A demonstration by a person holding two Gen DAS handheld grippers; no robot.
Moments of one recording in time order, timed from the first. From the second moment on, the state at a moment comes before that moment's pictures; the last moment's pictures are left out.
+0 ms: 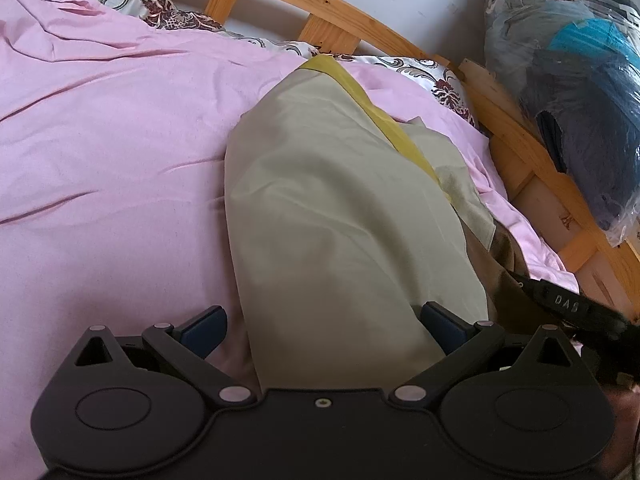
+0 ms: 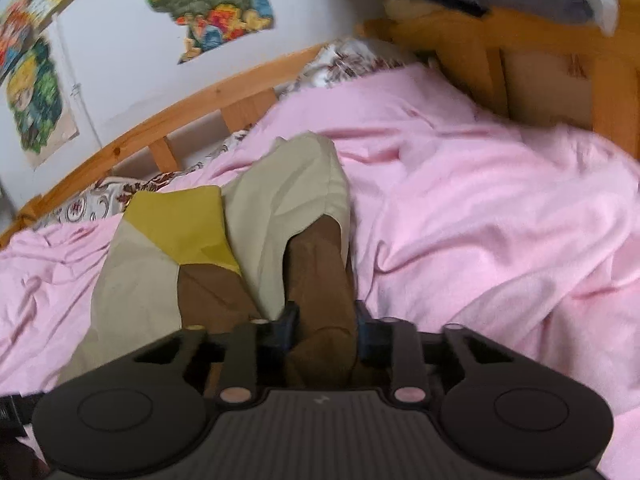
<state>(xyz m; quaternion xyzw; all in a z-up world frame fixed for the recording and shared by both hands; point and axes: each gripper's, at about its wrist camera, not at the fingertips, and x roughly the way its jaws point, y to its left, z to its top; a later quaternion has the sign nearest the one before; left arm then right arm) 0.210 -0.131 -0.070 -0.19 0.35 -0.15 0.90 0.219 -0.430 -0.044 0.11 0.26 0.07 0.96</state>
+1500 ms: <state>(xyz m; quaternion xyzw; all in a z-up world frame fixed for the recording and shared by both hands) 0.258 -0.120 -0.042 -0.17 0.41 -0.18 0.88 0.227 -0.445 -0.065 0.18 0.26 0.09 0.94</state>
